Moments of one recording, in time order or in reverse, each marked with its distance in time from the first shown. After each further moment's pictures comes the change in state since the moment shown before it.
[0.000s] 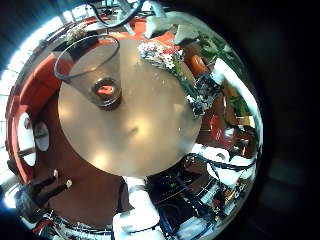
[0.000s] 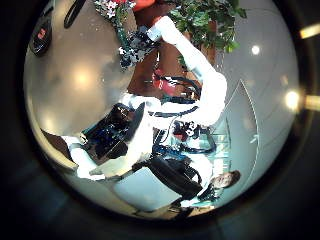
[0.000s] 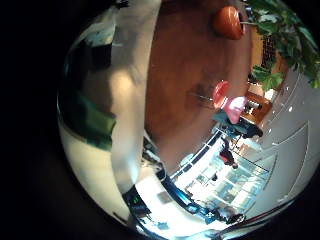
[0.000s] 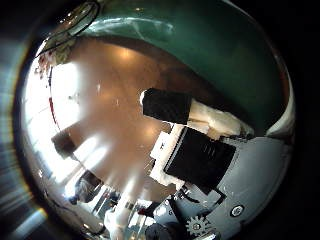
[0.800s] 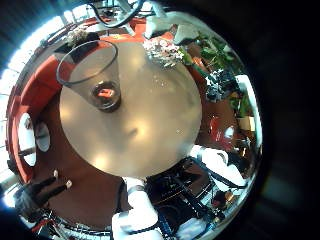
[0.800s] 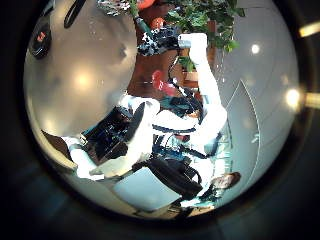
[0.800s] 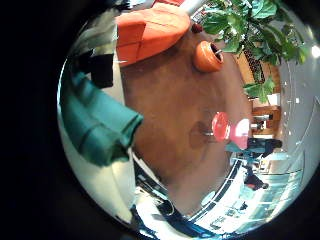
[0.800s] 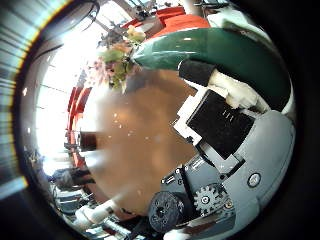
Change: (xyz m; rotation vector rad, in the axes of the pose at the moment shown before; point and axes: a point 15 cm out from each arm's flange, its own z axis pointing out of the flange) left arm 0.008 0.001 -0.007 0.025 -0.004 0.004; right arm 0.068 0.006 -0.167 0.528 -0.181 -0.086
